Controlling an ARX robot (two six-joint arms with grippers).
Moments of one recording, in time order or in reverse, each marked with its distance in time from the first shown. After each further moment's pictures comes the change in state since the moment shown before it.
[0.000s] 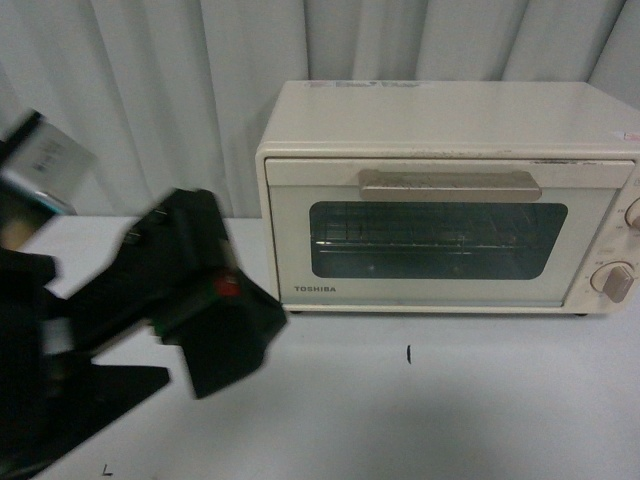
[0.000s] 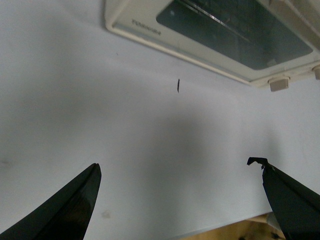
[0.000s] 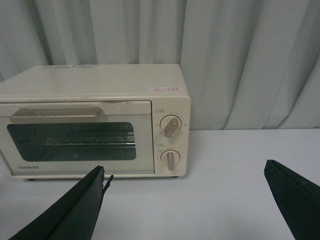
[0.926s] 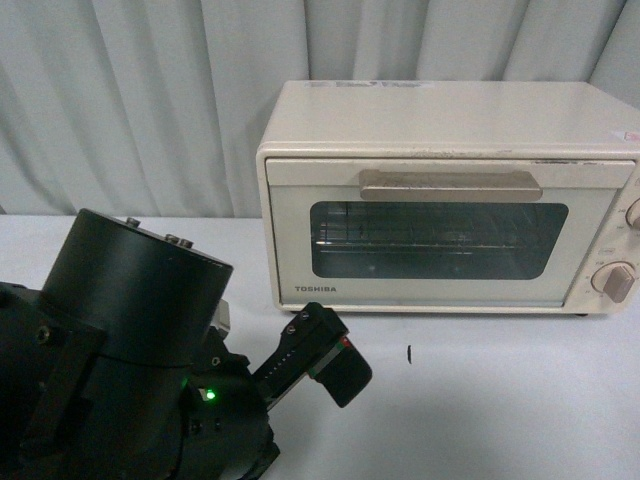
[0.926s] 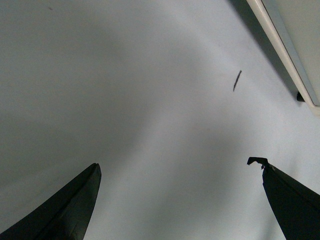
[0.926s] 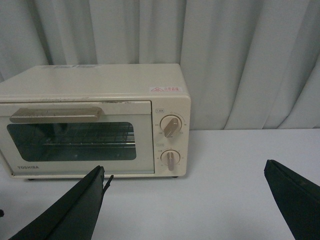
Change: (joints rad) left arm -0.034 0.616 0.131 0.349 0.023 -0.336; right arm 0.000 0.000 0.000 0.000 0.000 0.000
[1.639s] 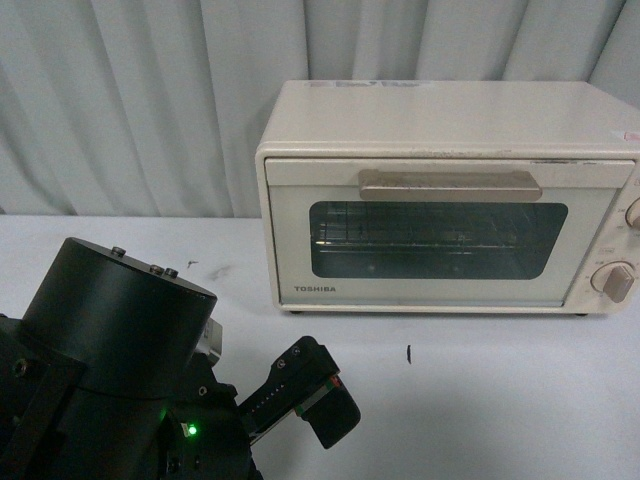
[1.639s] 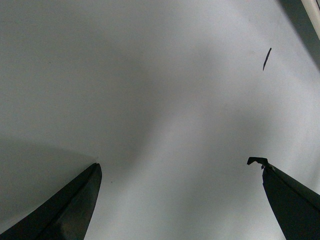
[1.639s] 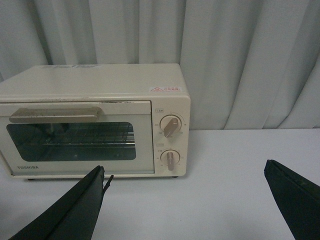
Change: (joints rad) left arm 0.005 -0.003 -0.035 -0.028 0.019 0.072; right arm 0.000 0.000 0.000 0.000 0.000 0.000
